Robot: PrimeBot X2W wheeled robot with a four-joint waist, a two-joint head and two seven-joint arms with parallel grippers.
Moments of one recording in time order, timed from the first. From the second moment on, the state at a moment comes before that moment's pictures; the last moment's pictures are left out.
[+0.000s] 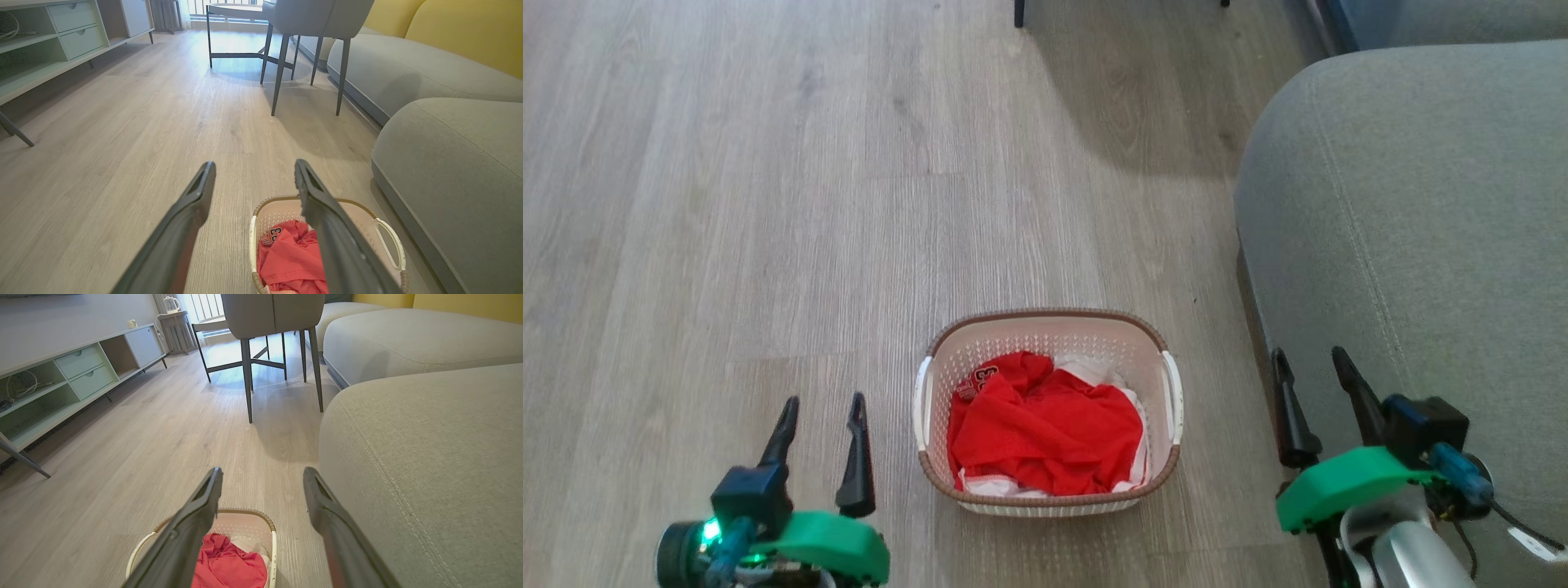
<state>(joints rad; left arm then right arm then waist) 0.08 0.06 -0.17 0.16 -0.18 0.06 -0.26 -0.07 -0.06 0.15 0.25 0.30 0.13 -0.25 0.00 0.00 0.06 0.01</state>
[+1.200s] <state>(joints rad) 0.17 0.06 -0.12 0.19 -0.14 0.04 -0.26 0.04 -0.04 0.13 0.27 0.30 0.13 -0.25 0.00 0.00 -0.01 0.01</state>
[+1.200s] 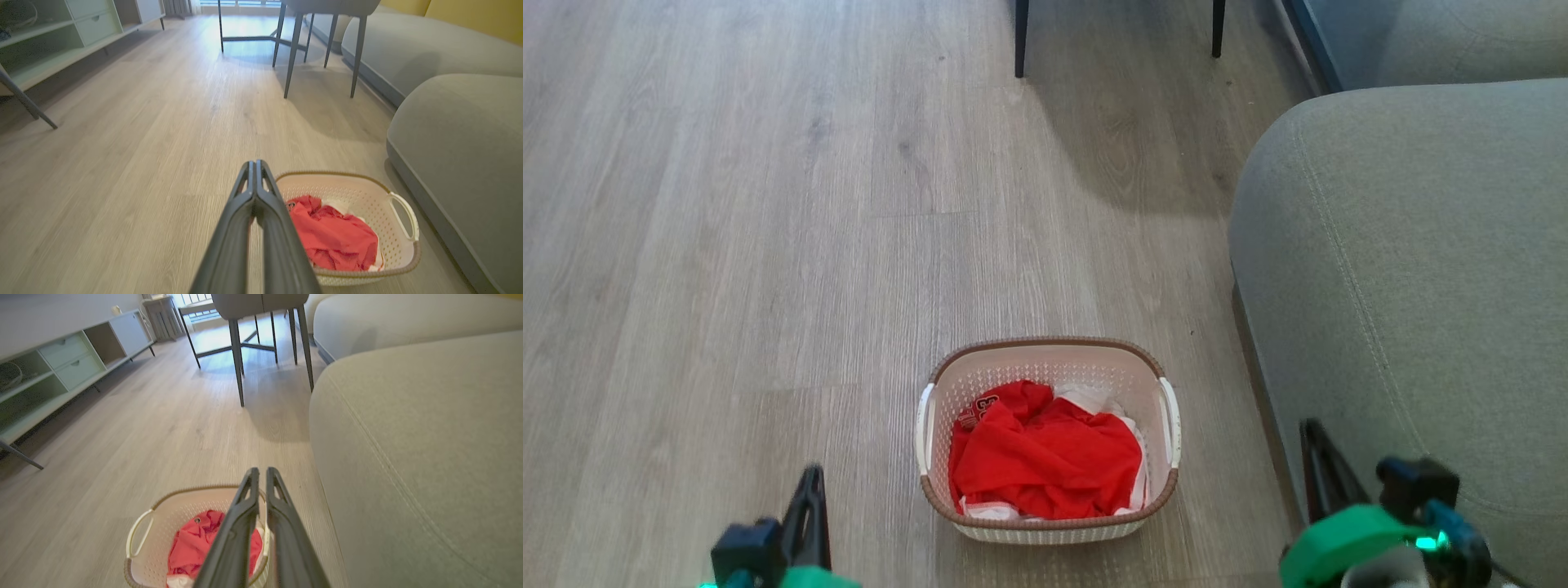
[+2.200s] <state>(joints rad) 0.15 0.06 -0.10 0.24 -0.49 0.01 -0.19 0.05 -0.04 0.10 0.30 0.61 0.13 -0.19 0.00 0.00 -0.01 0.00</state>
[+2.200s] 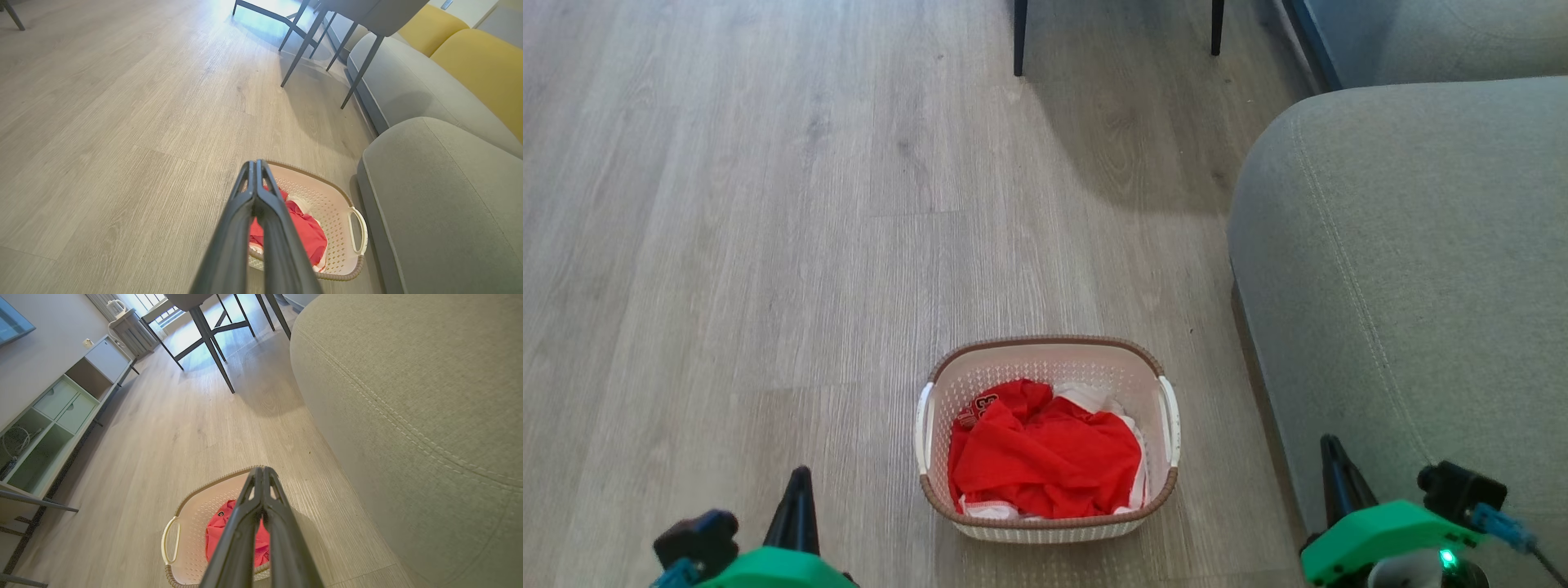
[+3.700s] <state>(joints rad) 0.06 0.06 -0.04 0.25 -1.01 -0.05 -0.06 0.01 -0.05 0.02 0.29 1.08 0.13 -0.07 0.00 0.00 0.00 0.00</state>
